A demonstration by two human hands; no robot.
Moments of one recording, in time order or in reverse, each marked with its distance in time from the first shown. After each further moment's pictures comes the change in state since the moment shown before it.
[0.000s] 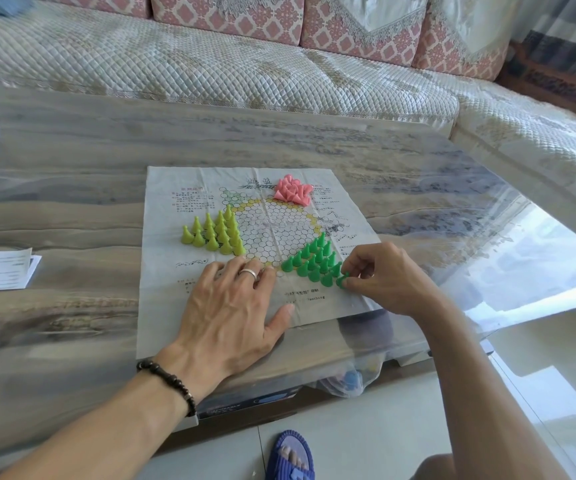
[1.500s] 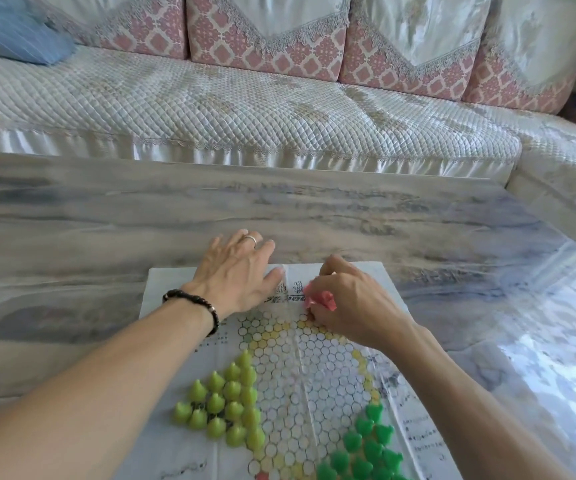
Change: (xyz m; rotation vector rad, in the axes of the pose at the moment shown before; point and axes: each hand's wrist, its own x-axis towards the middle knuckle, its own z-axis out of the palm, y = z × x) left_hand 0.241 -0.136 0.009 0.071 -0.124 -0.121; right_hand 0.215 -0.039 0.016 -0.311 -0.063 -0.337
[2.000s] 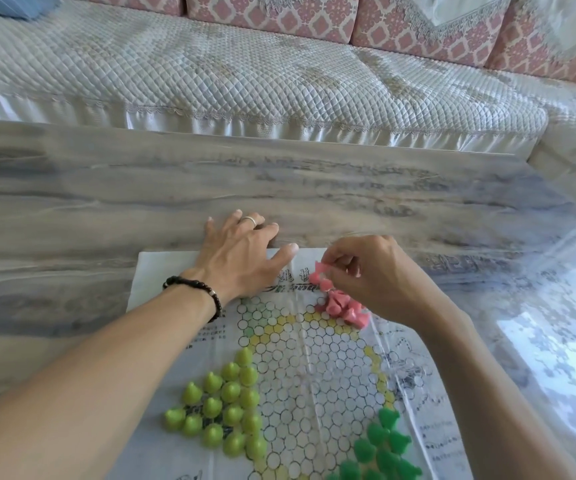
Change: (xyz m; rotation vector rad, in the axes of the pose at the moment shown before) left_hand 0.019 -0.004 0.024 -0.197 -0.010 -0.100; right_hand 0.013 0.008 -0.016 0.230 0.076 0.035
